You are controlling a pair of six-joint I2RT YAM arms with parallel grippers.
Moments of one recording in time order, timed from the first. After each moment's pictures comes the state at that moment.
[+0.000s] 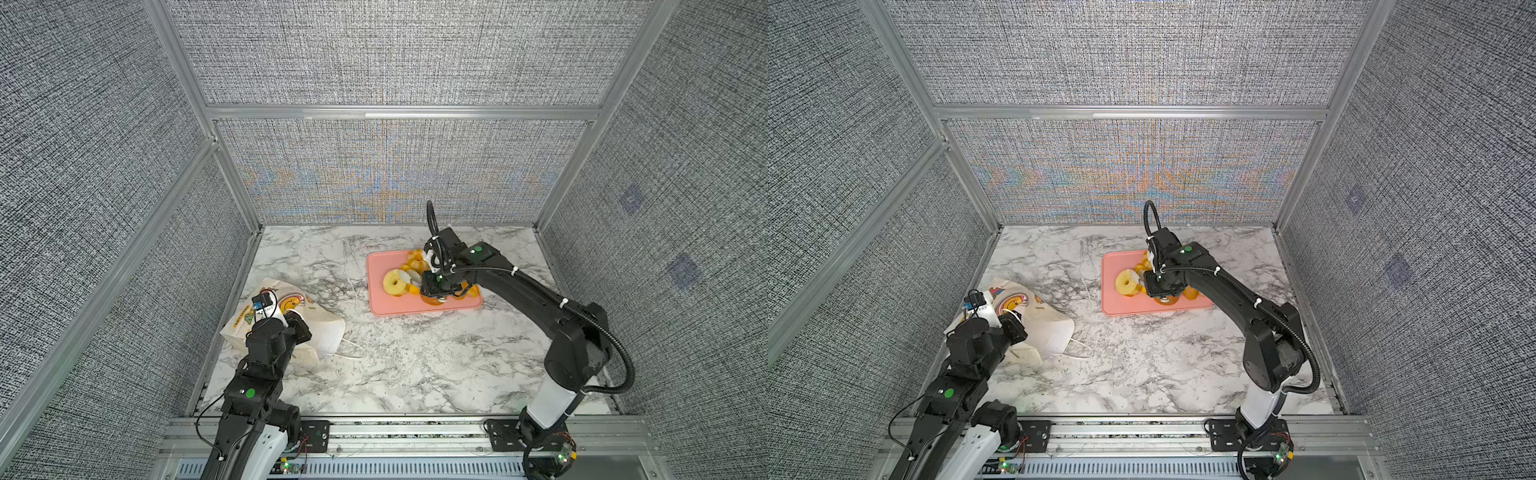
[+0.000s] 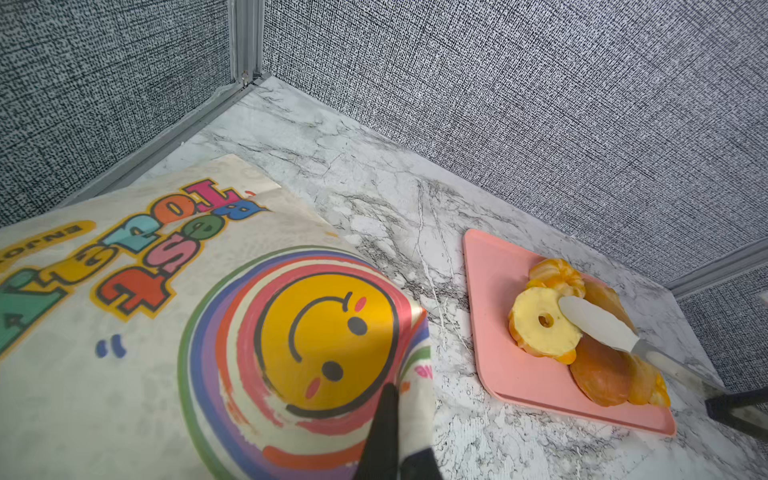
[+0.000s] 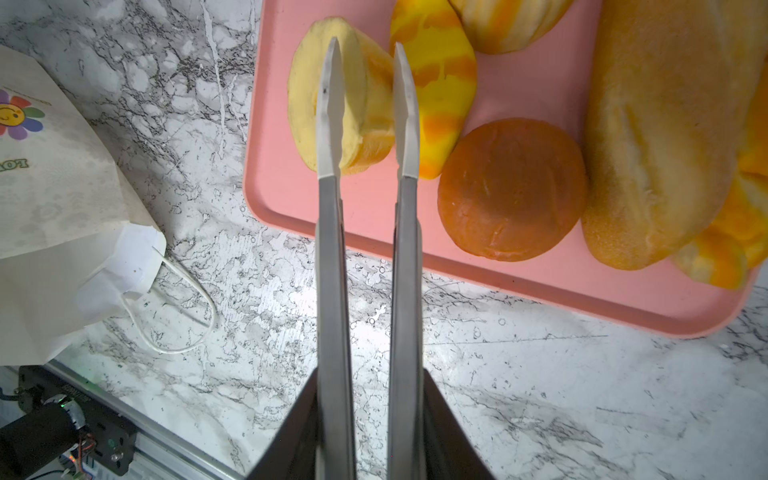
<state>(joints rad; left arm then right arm) -0.23 0.45 0.51 -0.47 -0.12 -0.53 0.59 1.75 1.58 -0.97 -0.11 0.33</state>
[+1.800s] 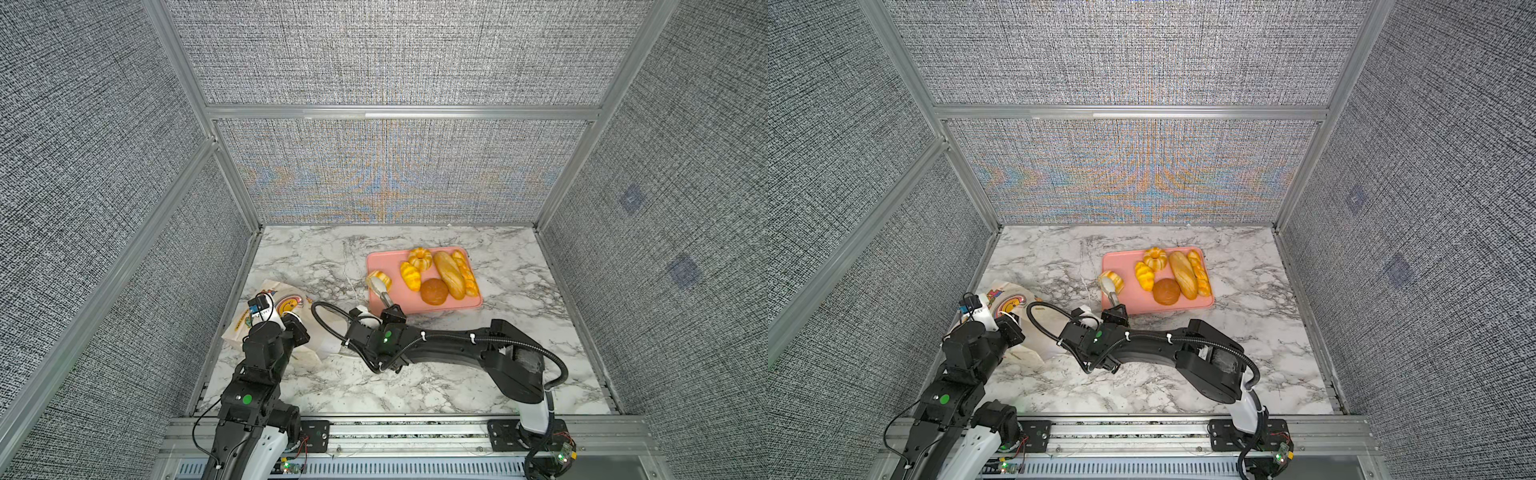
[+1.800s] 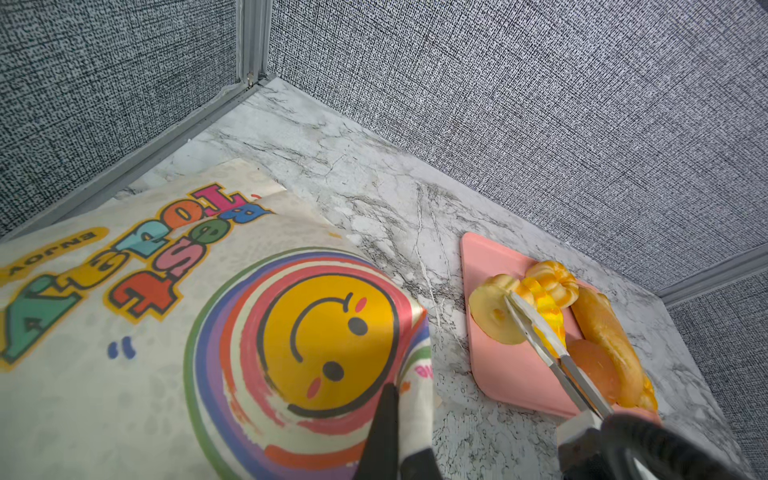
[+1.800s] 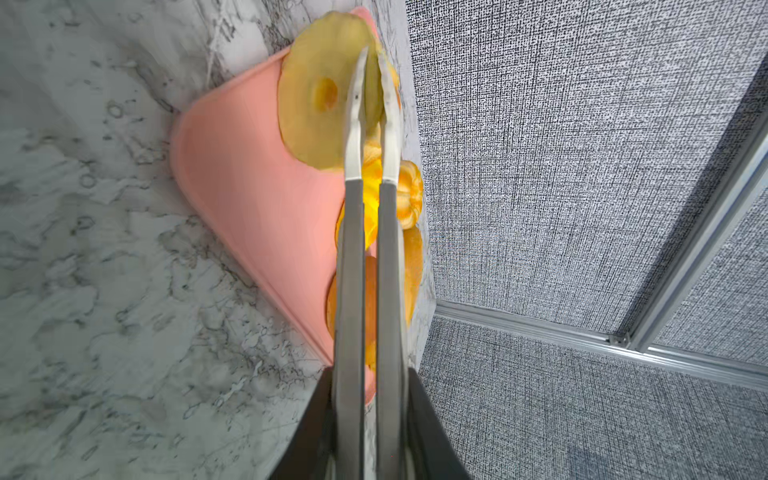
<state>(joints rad) -0.23 0.41 0.53 -0.52 -0.12 -0.56 1.23 2.01 1.43 -0.69 1.15 -0.17</state>
